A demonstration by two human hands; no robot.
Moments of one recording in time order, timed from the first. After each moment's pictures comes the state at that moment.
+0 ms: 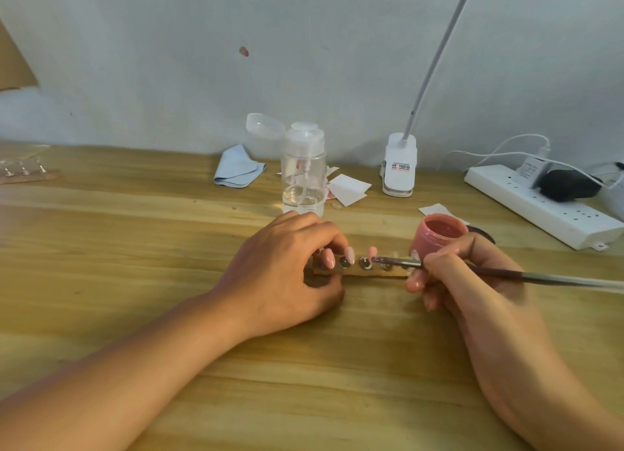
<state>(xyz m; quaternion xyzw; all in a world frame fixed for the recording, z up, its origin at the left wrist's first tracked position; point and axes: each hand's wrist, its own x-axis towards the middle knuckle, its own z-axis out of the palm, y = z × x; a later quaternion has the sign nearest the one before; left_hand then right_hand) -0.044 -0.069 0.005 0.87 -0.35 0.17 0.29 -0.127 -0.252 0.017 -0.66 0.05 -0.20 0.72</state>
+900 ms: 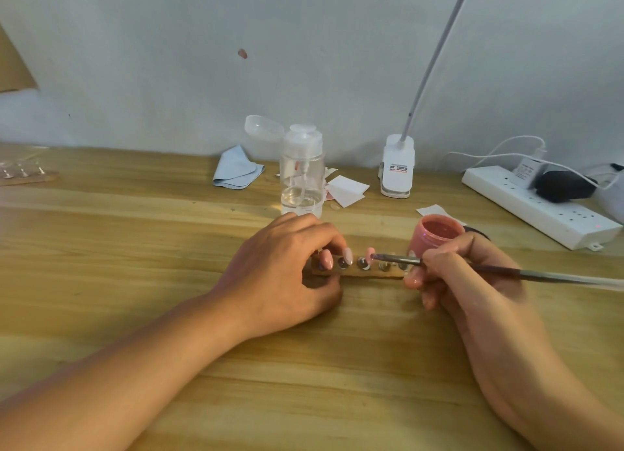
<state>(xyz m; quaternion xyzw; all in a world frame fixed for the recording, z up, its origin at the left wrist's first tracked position) -0.043 -0.068 0.005 0.88 -0.35 0.17 0.28 -0.129 -0.255 0.016 -0.64 0.04 -0.21 0.74</state>
